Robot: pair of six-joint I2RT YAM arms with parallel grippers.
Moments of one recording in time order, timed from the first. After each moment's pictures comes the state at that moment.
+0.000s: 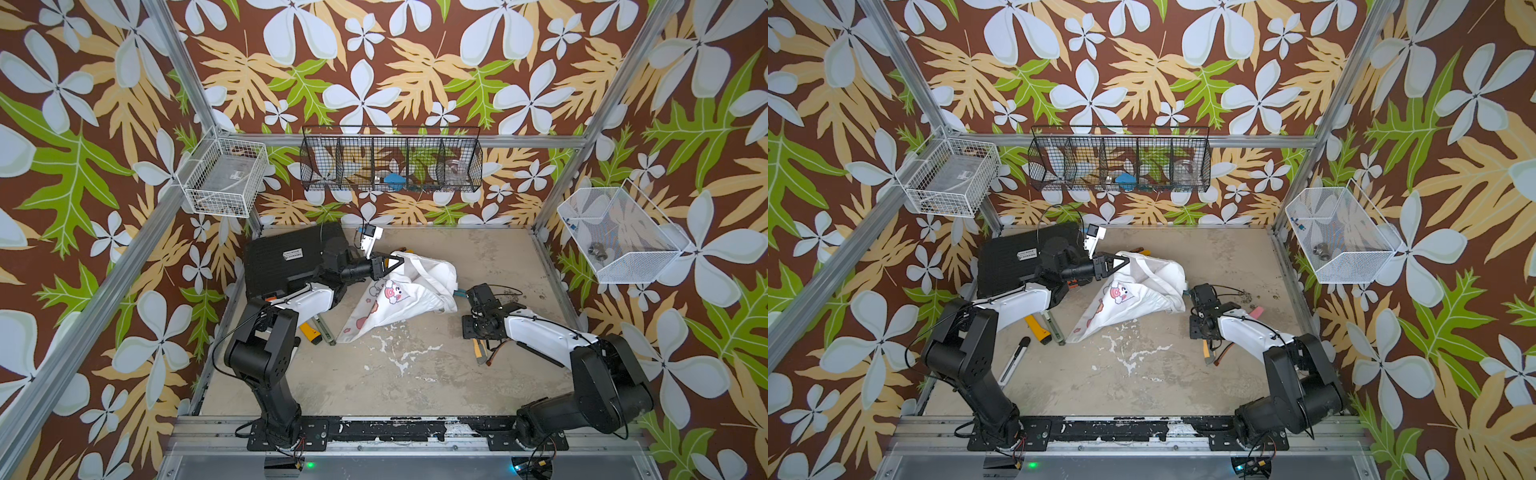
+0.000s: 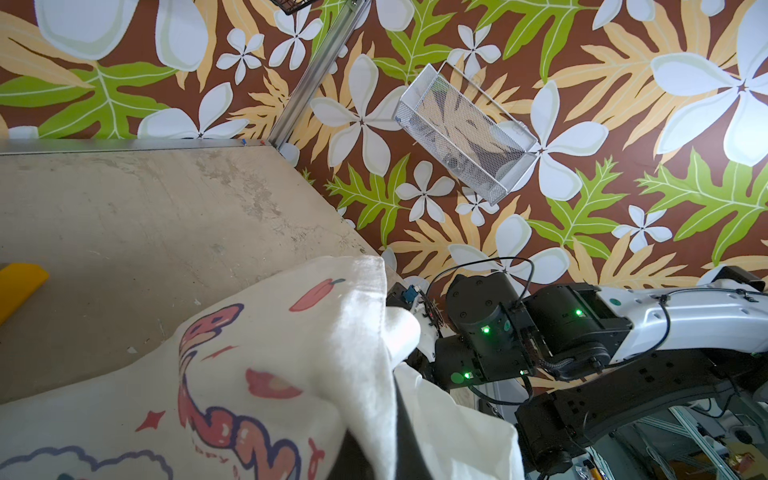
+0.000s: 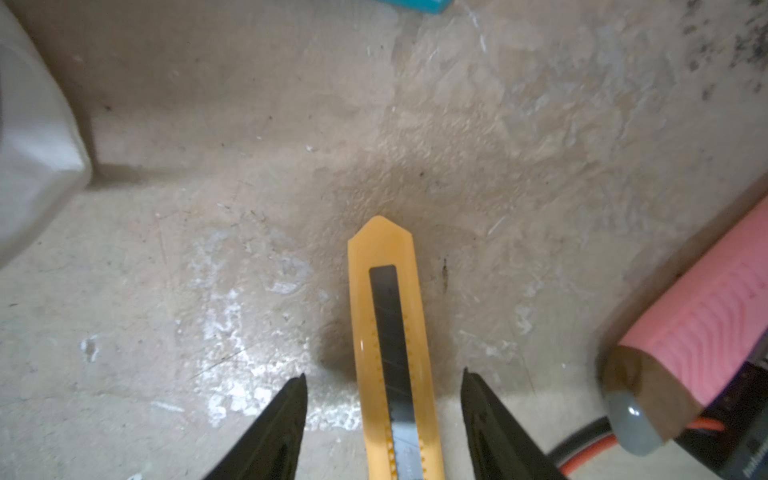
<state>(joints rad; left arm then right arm) -0.35 1.75 1.05 0.63 0.92 -0.62 0.36 1.48 0.75 -0.53 0.17 0.37</state>
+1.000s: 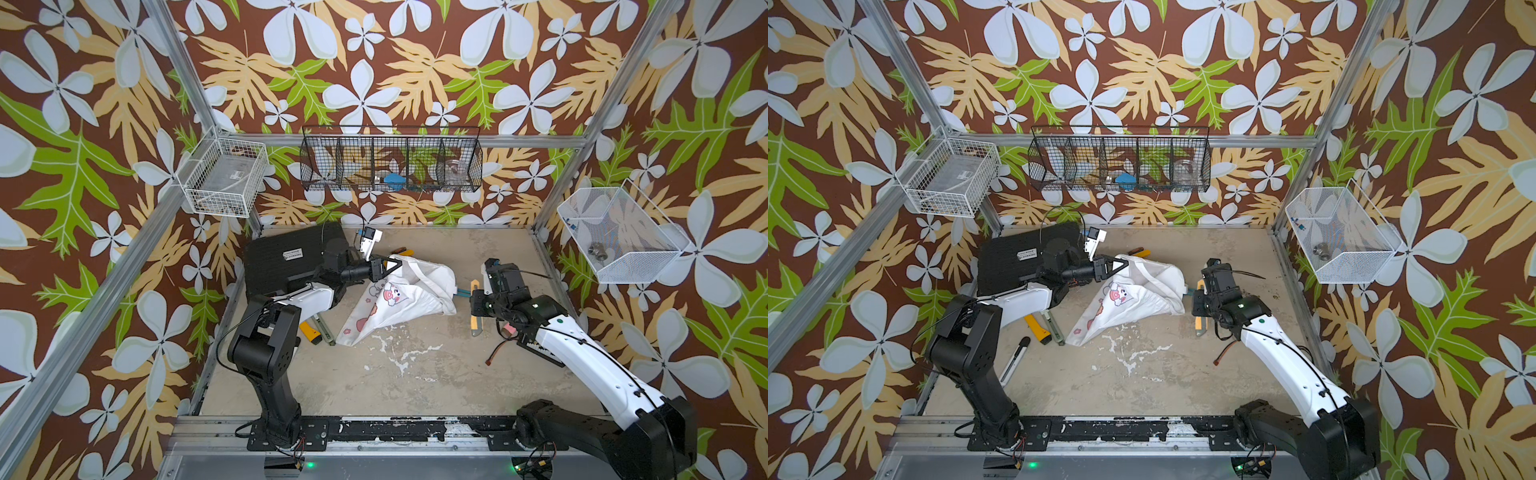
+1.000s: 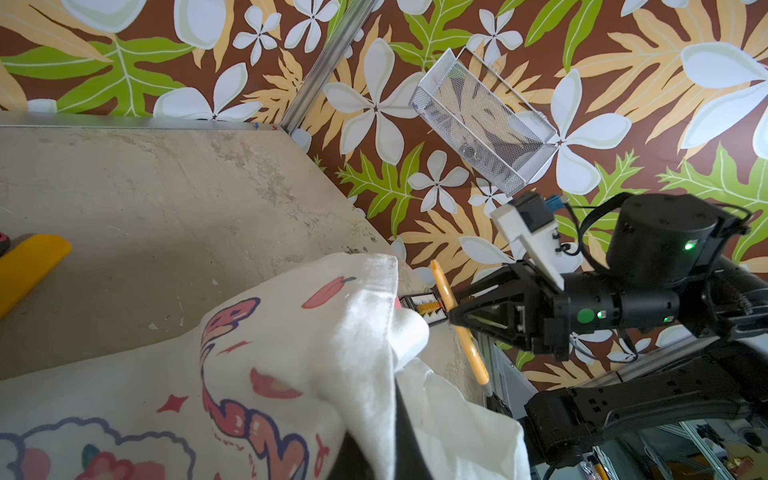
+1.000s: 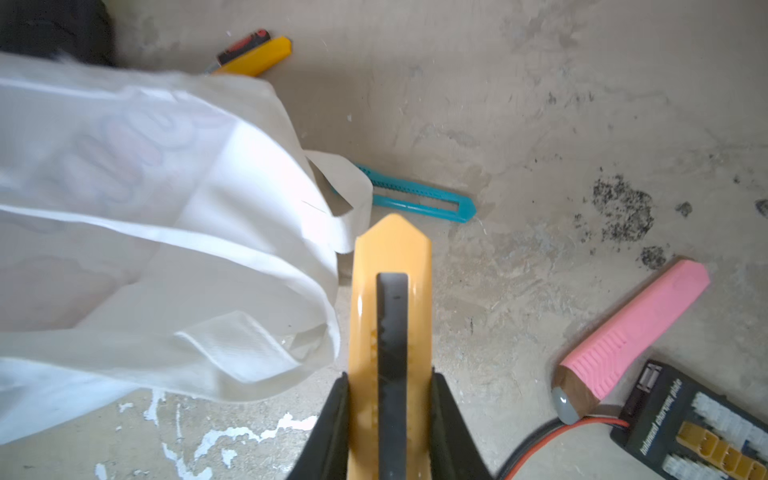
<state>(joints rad) -0.33 1.78 1.04 0.60 0.94 -0.59 0.37 1.16 0.97 -0.67 0.09 0.36</state>
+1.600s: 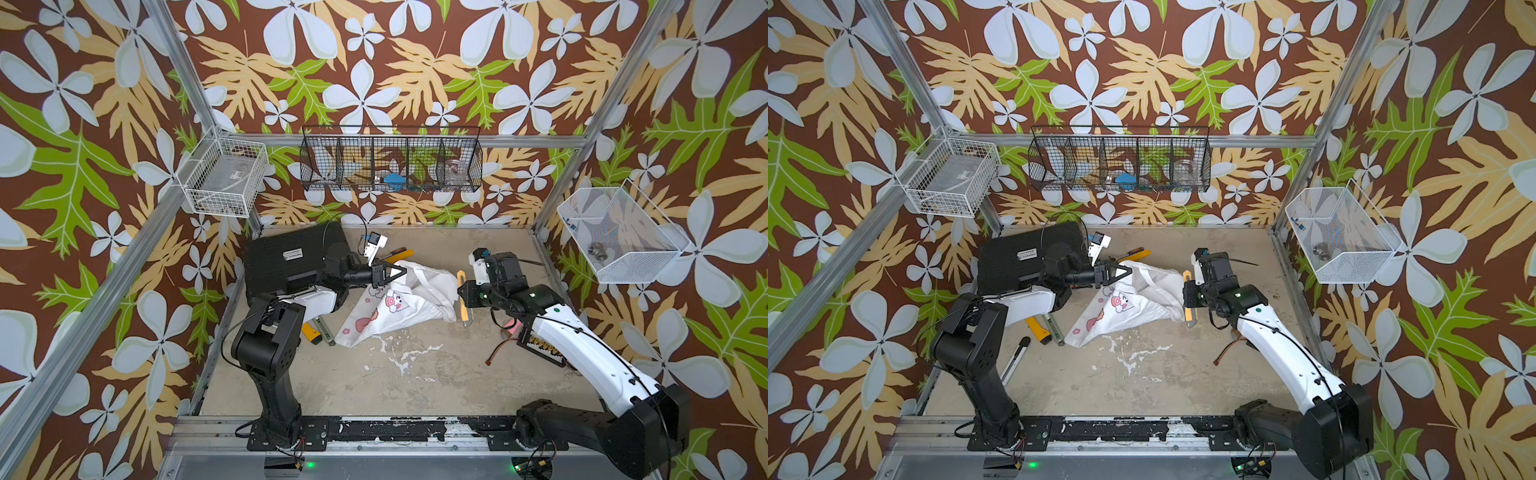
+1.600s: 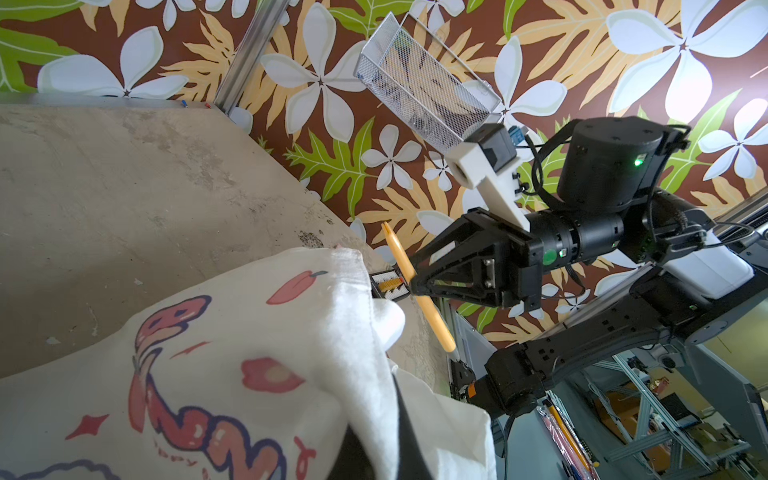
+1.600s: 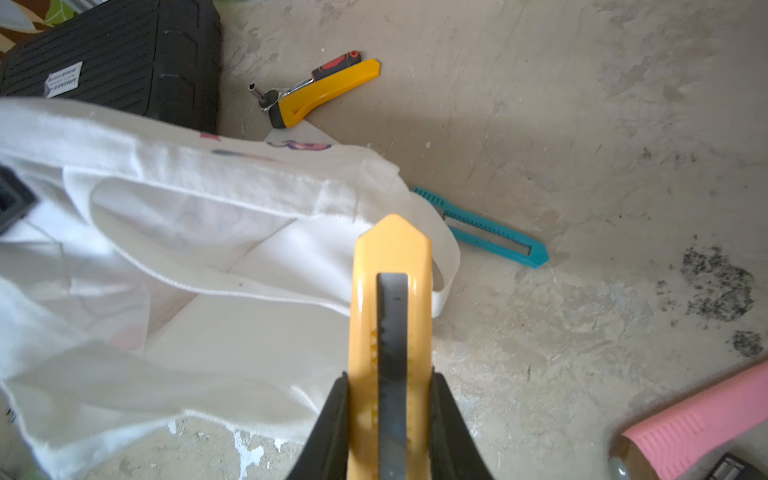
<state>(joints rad) -0.35 1.81 1.01 0.75 1.07 -0.65 0.37 1.22 1.03 -0.65 -0.08 0.29</state>
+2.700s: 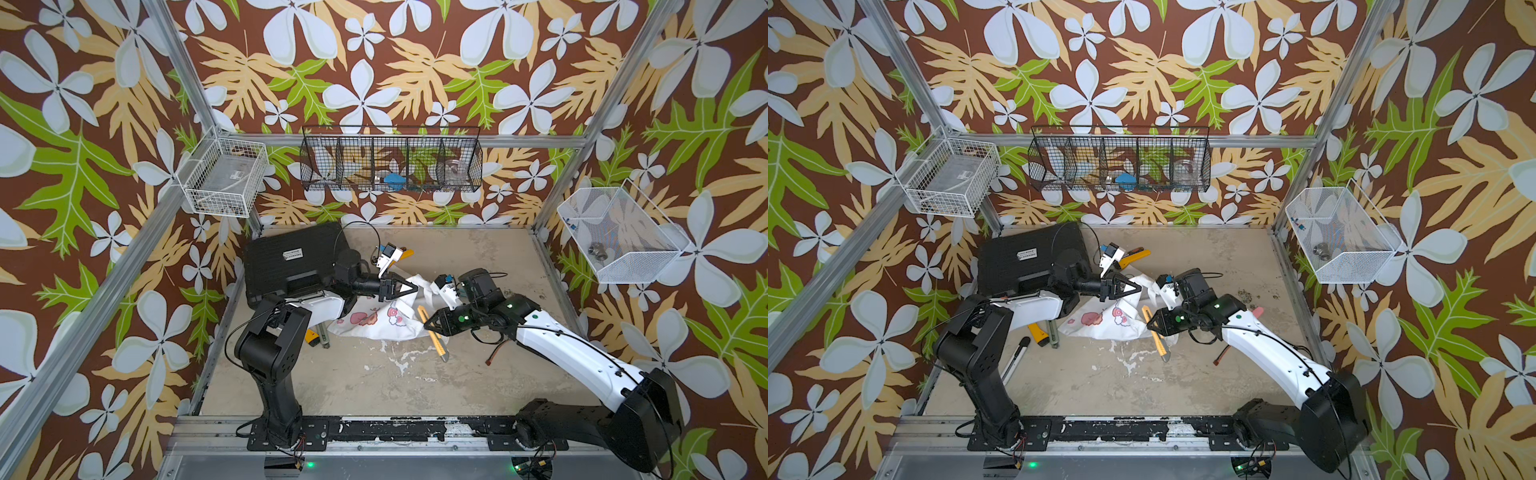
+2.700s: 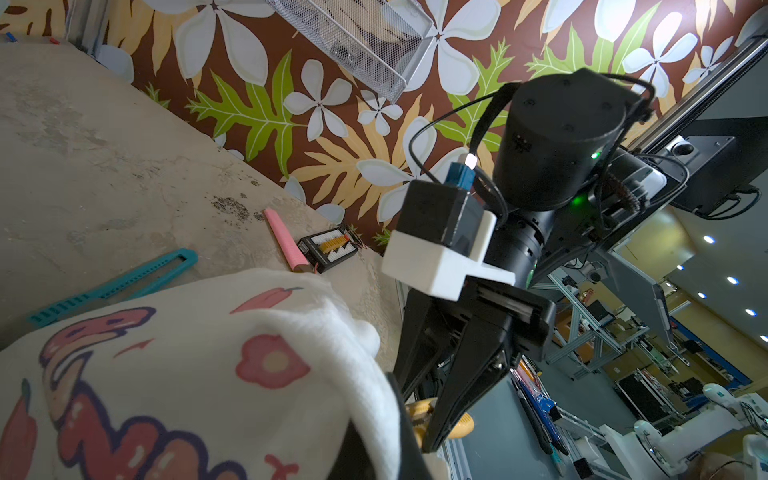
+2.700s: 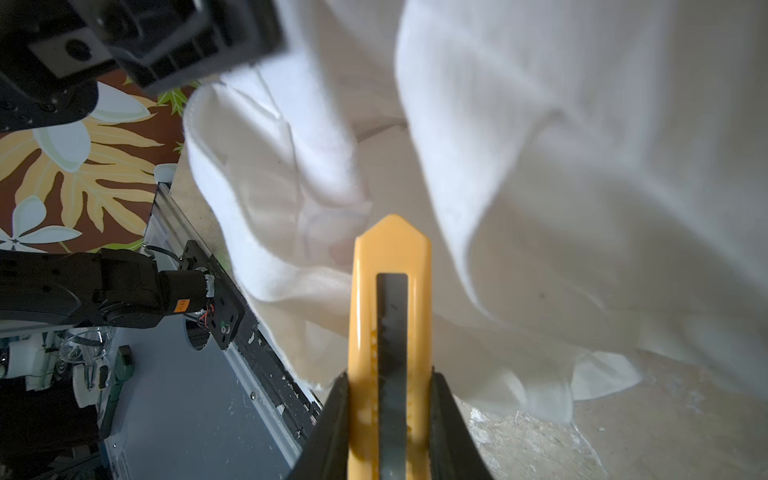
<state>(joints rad) -0.44 1.80 0.97 0.79 1.22 -0.61 0.55 1.29 0.99 -0.63 -0.48 0.29</state>
